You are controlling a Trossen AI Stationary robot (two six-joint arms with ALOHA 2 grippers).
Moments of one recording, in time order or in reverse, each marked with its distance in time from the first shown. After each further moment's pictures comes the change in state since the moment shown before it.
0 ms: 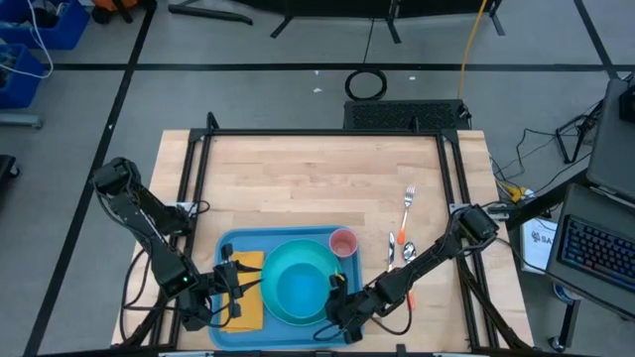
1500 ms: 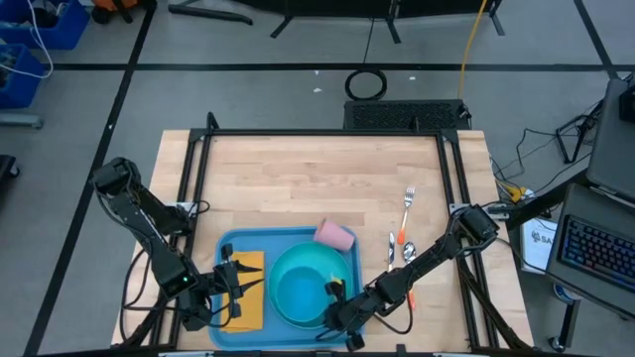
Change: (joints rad) left arm 0.000 0.000 0.000 -0.003 0.000 0.002; right arm 0.005 -0.002 0.000 0.119 -0.152 -0.015
